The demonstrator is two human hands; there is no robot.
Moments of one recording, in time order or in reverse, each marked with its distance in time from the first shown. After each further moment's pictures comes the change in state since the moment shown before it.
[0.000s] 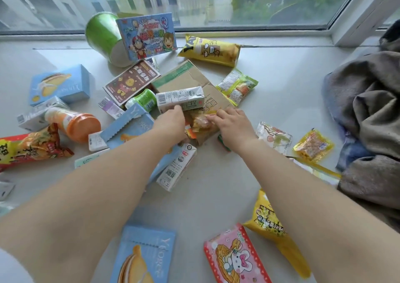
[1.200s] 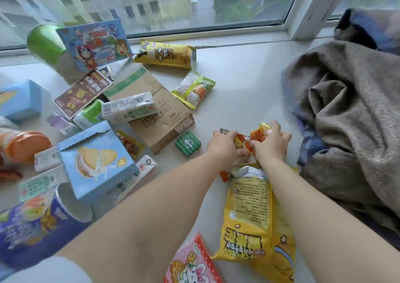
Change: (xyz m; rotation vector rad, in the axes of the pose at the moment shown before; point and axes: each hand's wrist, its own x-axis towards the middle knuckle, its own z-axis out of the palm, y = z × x) left_hand -0.012 0.202 0.092 -0.278 -0.208 0.226; right_hand -0.098 0.128 0.039 0.877 0.237 1.098
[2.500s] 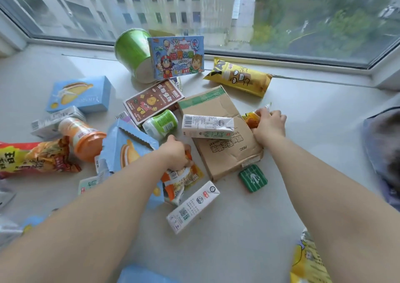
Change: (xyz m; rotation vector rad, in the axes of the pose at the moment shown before) left_hand -0.028 -0.226 -0.154 0.246 -0.095 -0.229; right_hand 0.033 -0.173 0.132 -0.489 -0.174 -0.445
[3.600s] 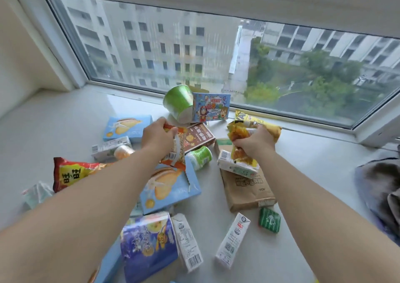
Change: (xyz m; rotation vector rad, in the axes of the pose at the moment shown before) left_hand -0.109 -0.106 -0.095 -0.745 0.815 -0.135; right_hand -0.115 -0.158 -0.074 0.305 0.005 -0.003
